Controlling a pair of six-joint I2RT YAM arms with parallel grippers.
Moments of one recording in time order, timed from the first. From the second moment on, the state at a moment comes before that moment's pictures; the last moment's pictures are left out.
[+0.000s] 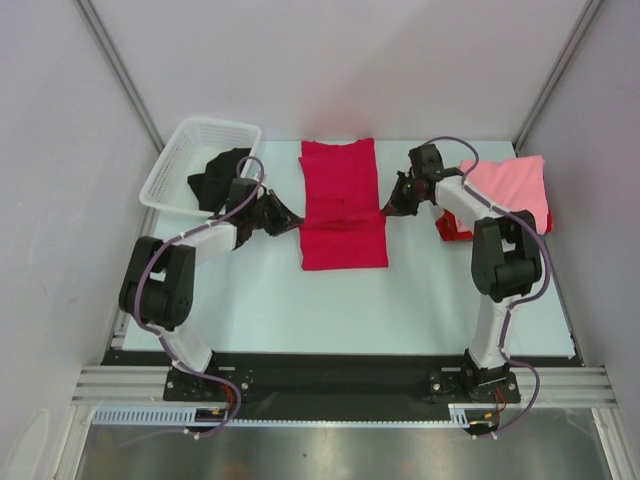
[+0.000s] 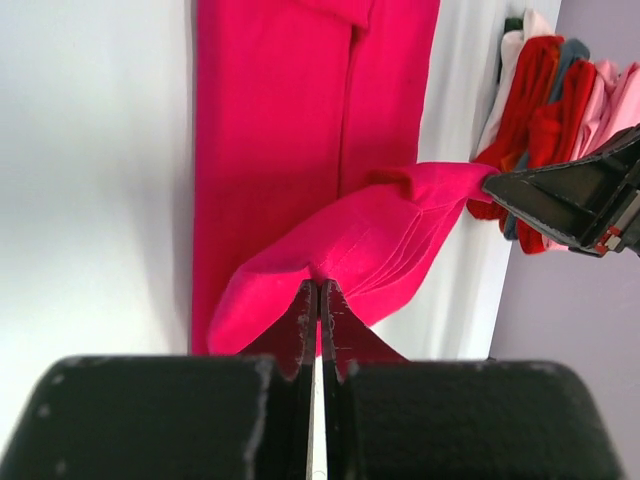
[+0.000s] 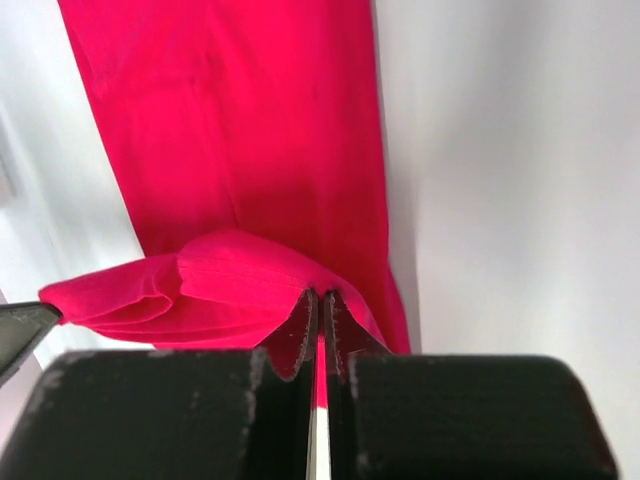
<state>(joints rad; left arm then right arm) -0.26 1.71 0.97 0.09 0.42 -0.86 0.25 1.95 1.50 -0.51 -0.28 0.58</state>
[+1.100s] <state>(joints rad) -0.23 1.94 1.18 0.08 0.40 -0.83 0.21 2.05 1.54 -0.44 -0.28 0.61</state>
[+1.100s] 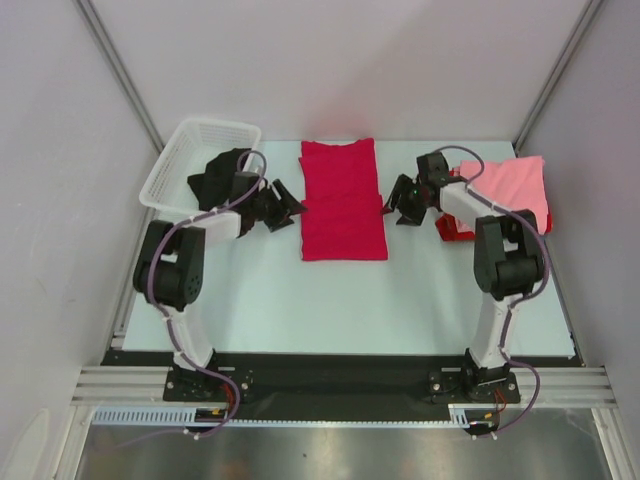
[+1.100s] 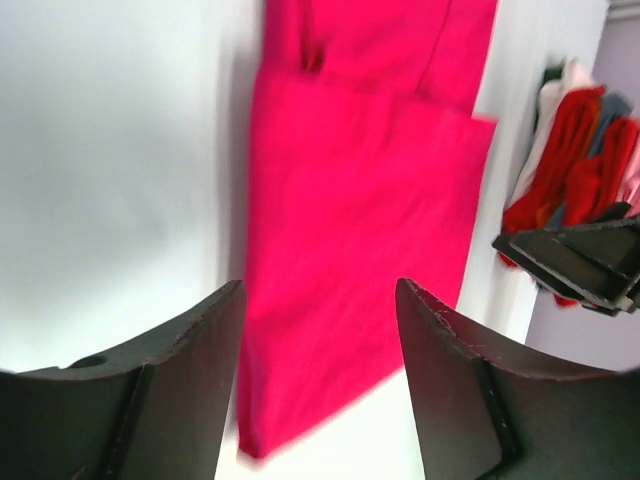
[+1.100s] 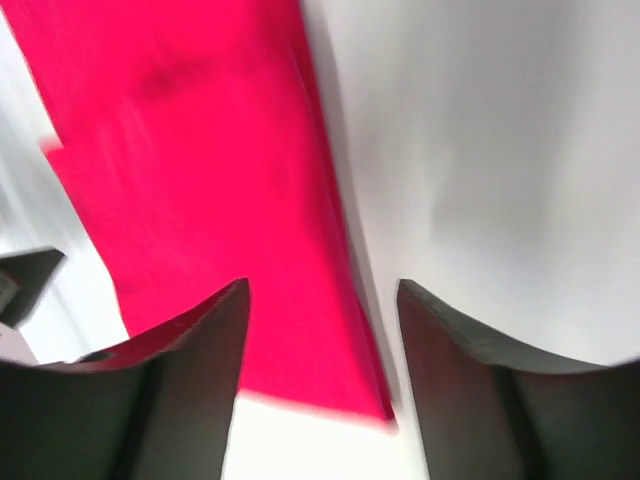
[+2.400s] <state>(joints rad) -0.35 1.75 0.75 0.22 0.34 -0.80 0.27 1.81 0.99 -0.18 -0.35 0.59</state>
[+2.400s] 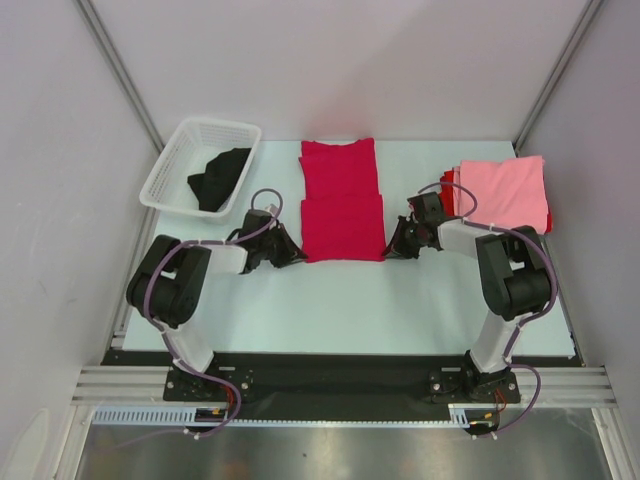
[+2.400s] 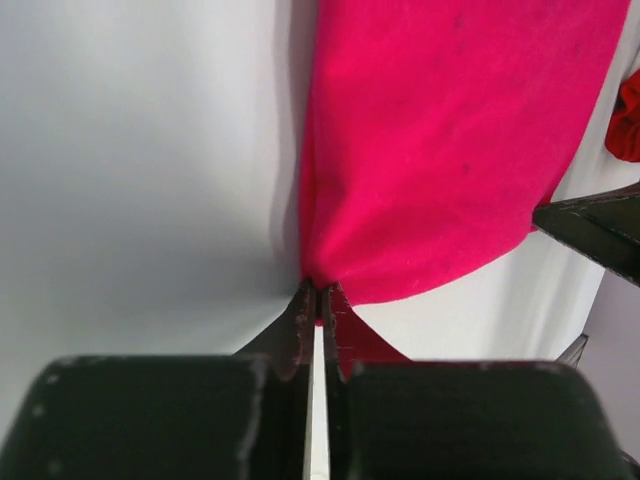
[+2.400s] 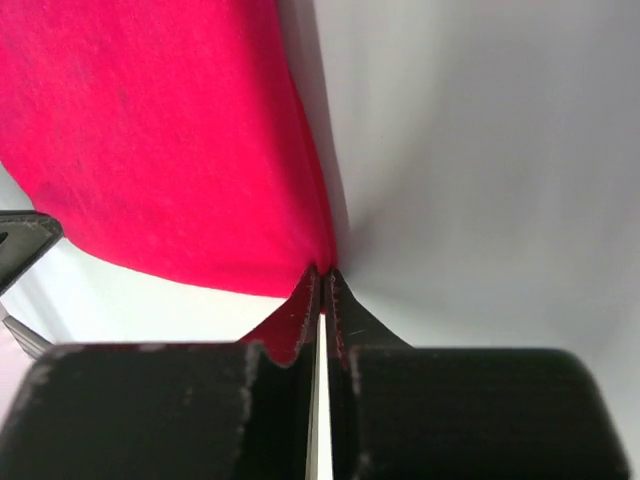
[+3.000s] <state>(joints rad) -0.37 1.36 0.53 0.10 0.37 -0.72 0.40 1.45 0.80 -0.32 -0.32 0.56</state>
